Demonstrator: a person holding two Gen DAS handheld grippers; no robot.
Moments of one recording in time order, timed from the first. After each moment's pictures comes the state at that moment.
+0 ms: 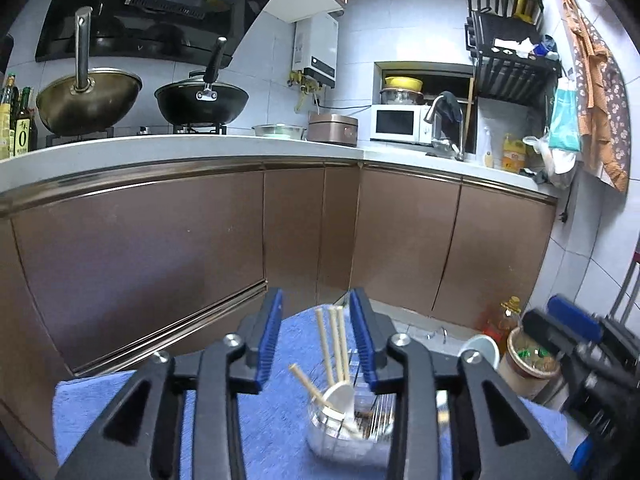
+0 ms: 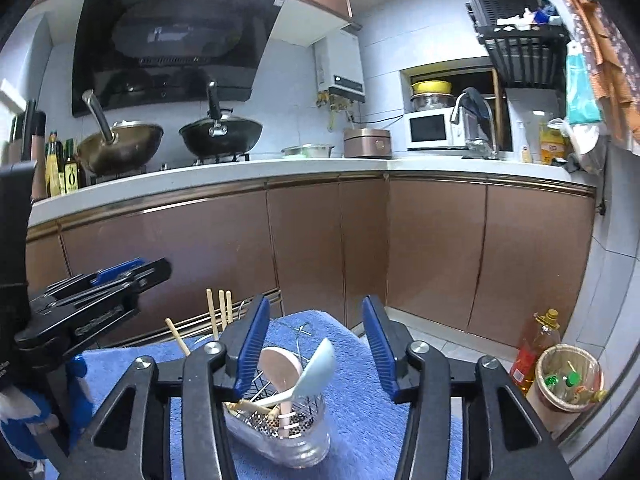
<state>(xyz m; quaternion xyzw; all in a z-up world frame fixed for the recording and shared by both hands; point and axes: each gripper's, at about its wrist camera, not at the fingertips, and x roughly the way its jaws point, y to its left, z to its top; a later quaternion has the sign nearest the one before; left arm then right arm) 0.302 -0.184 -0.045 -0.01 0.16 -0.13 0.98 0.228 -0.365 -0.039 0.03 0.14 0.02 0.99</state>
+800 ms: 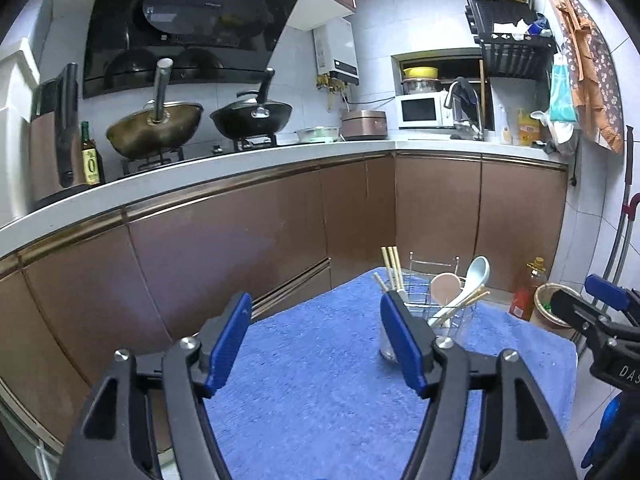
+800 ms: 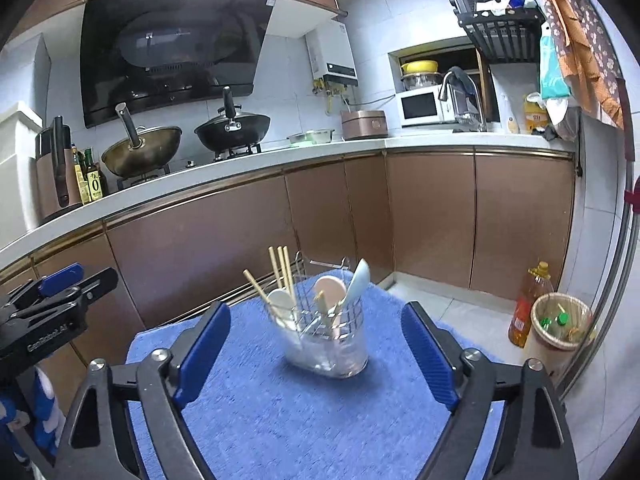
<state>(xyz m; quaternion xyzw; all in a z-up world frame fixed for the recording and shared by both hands) 0.148 -0.104 -0.016 0.06 0.17 -0.05 0.98 0.117 -0.322 -0.022 0.08 0.18 0.02 0.98</state>
